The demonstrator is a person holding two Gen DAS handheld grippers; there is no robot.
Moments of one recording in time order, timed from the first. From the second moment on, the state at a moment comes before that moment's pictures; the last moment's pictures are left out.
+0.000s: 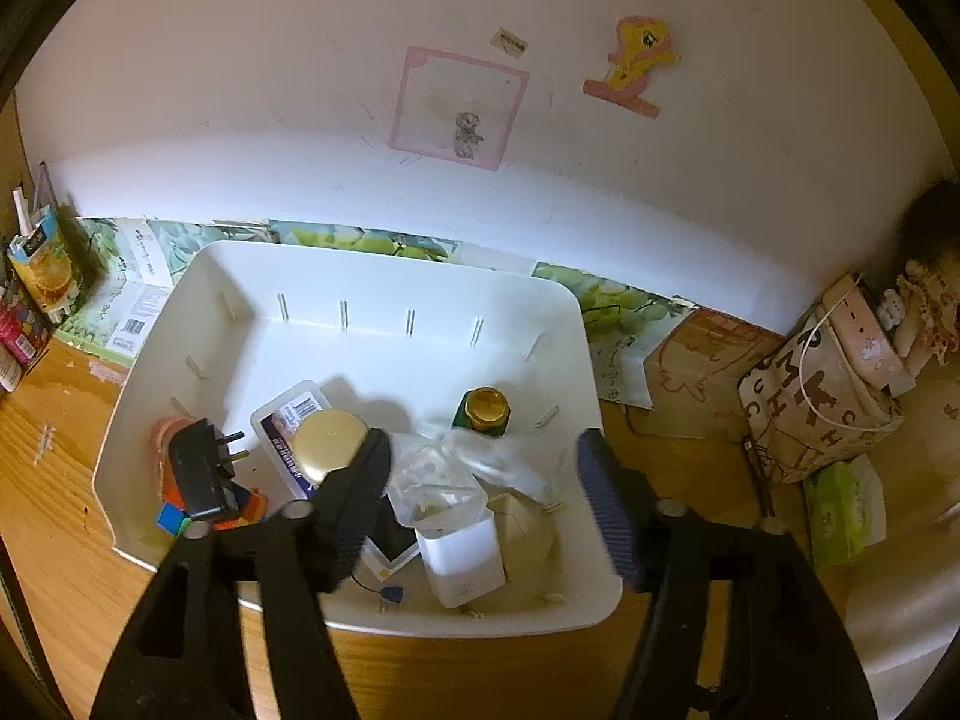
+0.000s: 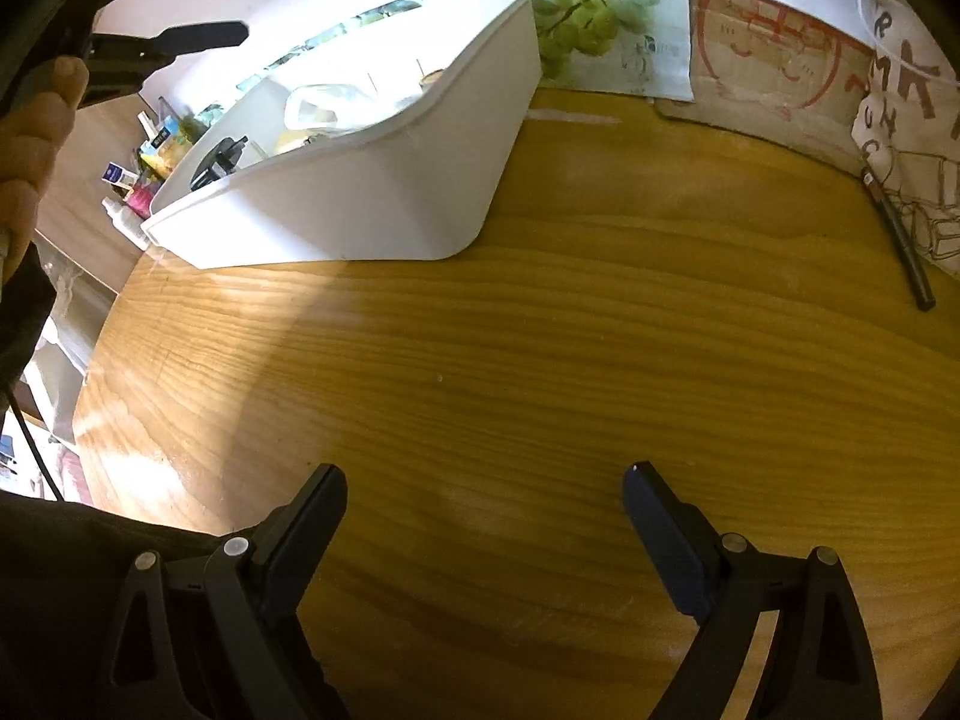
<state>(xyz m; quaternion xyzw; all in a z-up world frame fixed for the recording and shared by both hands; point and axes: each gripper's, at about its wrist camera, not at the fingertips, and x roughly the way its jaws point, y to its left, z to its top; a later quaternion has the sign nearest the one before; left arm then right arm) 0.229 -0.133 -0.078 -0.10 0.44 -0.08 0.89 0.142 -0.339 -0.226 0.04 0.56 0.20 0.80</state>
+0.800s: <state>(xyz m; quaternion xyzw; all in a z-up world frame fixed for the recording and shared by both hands) 0.086 -0.012 -0.051 -0.13 0.44 -0.07 0.89 0.051 -0.283 -0.120 0.02 0.45 0.14 0.88</state>
